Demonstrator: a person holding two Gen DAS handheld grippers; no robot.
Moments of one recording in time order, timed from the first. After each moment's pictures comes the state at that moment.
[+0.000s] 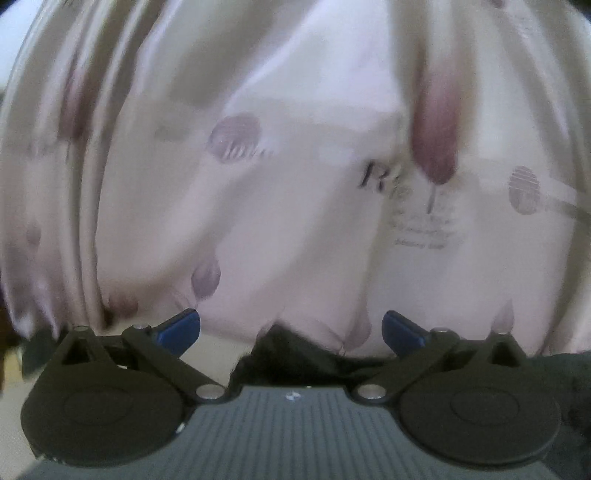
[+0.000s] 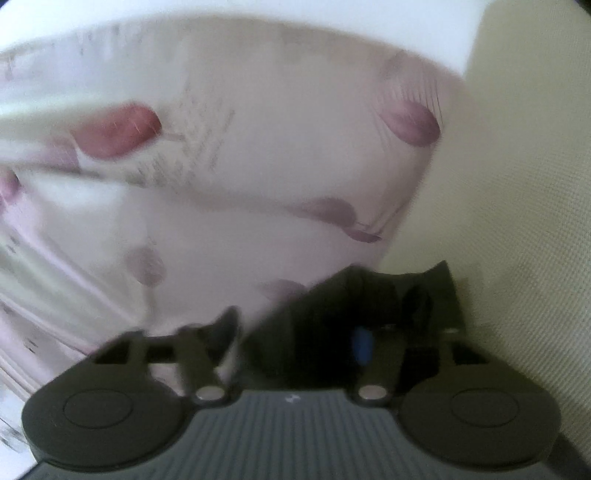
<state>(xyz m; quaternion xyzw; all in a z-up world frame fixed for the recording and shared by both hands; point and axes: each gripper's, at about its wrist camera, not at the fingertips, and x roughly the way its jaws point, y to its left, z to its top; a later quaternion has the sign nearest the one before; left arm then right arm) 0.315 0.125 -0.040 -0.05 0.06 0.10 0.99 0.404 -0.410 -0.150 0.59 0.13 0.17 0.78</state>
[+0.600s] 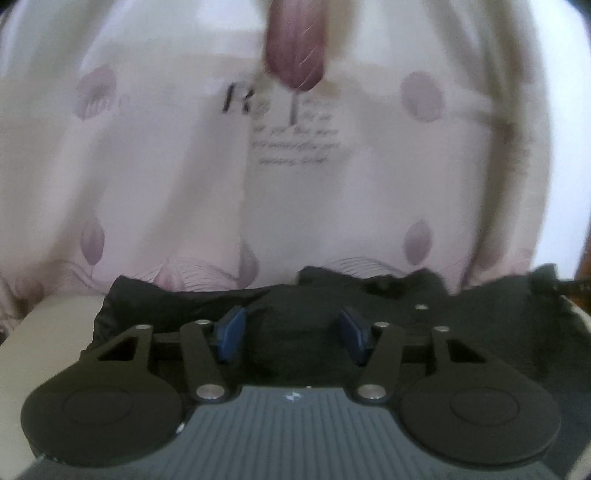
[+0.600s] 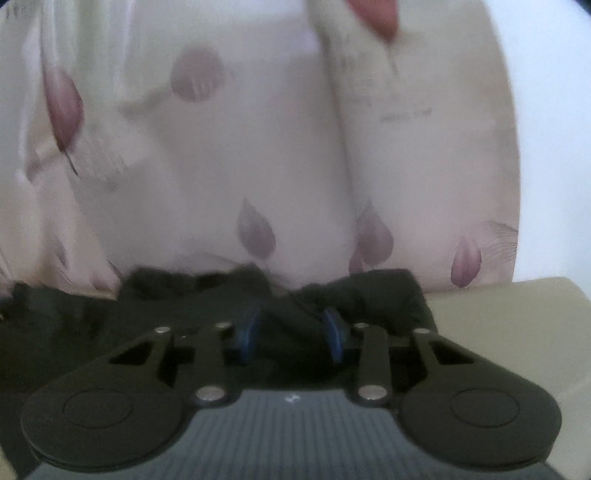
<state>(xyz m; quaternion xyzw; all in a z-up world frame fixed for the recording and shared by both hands) 0.362 0.061 -0.061 0.00 0.17 -0.02 0.98 0.459 -0.277 -0.065 0.05 0.24 0.07 0.97</state>
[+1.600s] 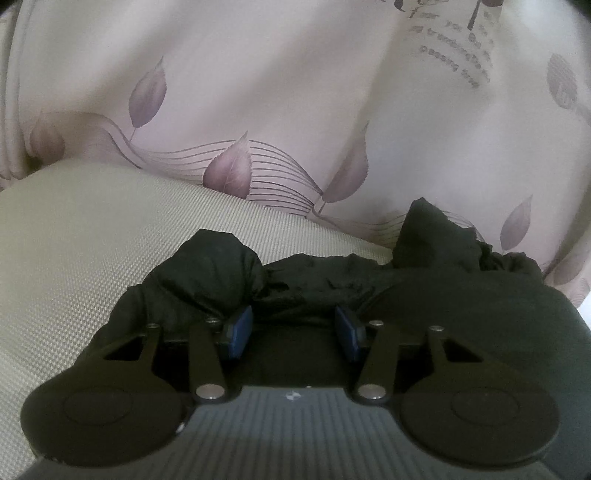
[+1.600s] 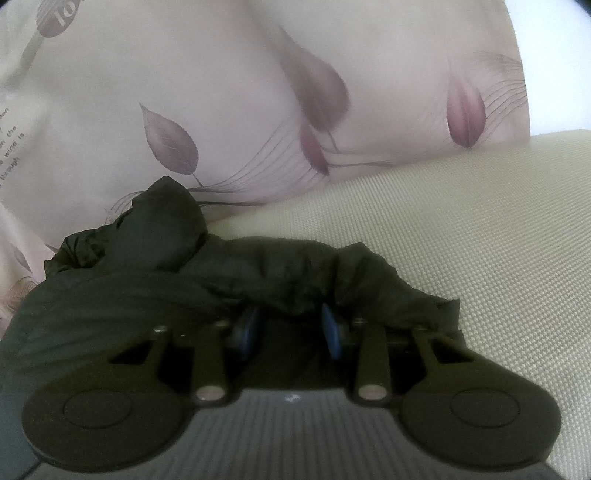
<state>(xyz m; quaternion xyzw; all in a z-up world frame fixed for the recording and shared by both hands) 0.420 0.126 -0.152 -0.14 0.26 0.04 0.96 0.515 -0.310 -0.149 0.19 0.34 0.08 0.92</state>
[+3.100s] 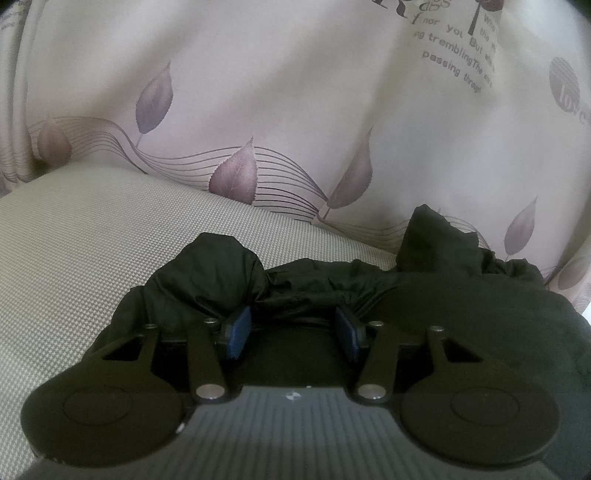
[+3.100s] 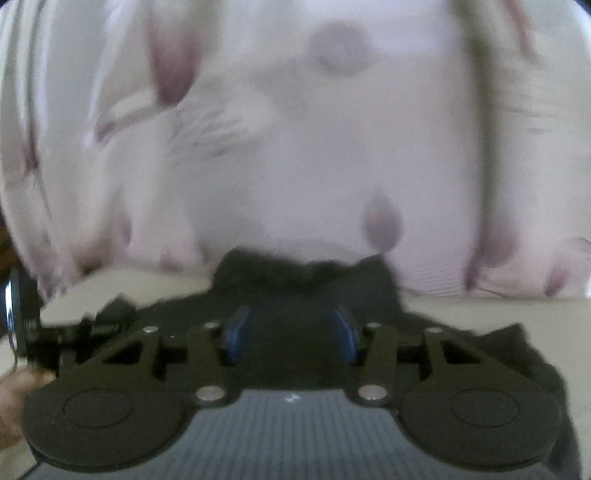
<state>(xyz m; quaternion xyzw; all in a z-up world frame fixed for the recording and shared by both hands) 0.416 0.124 -0.153 -0.13 0.24 0.05 0.96 0.434 -0.152 -0.068 0.02 0.22 0.18 0.96</state>
